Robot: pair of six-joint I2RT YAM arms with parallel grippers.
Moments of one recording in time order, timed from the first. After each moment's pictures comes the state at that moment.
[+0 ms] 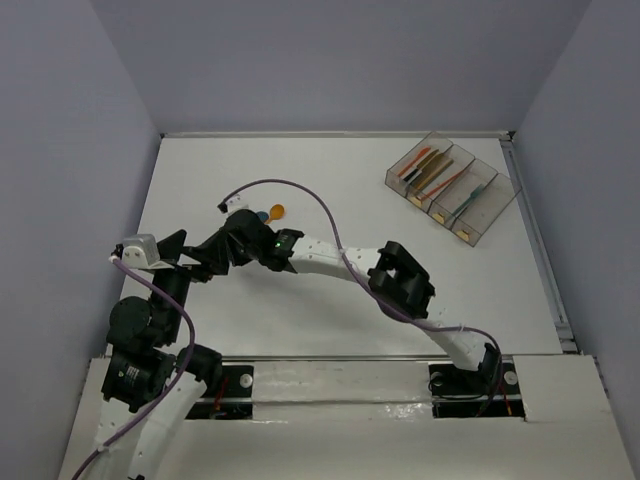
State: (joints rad) left arm -0.37 0.21 0.68 -0.28 -0.22 -0.32; right arm 1.10 2.35 1.97 -0.21 0.22 0.47
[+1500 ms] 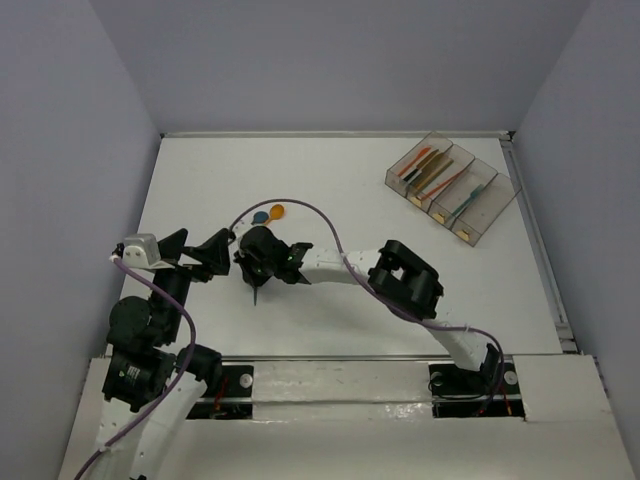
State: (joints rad) left arm -0.35 0.22 0.68 -0.27 -0.19 -0.32; right arm 1.10 2.38 1.83 -0.12 -0.04 0.29
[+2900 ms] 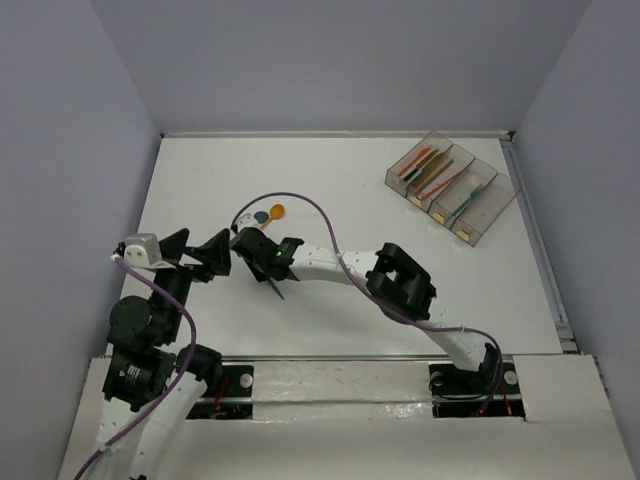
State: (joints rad) left arm -0.35 0.22 0.68 -0.27 -0.17 -0.32; right arm 1.11 2.42 2.01 -0.46 0.32 0.34
